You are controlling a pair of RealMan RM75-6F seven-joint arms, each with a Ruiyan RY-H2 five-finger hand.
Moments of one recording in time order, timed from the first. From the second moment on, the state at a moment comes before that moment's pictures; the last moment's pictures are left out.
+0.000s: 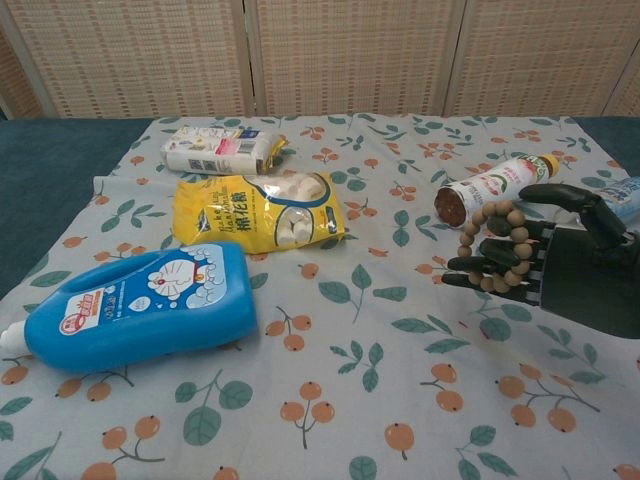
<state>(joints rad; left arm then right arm) -0.16 -1.24 0.01 -1.43 1.59 1.46 0.00 0.59 -1.45 -0.16 -1.32 -1.71 1.10 1.94</state>
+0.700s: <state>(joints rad) -0.15 -1.24 0.01 -1.43 1.59 1.46 0.00 0.61 -1.46 -0.18 -1.32 -1.70 1.11 1.94</state>
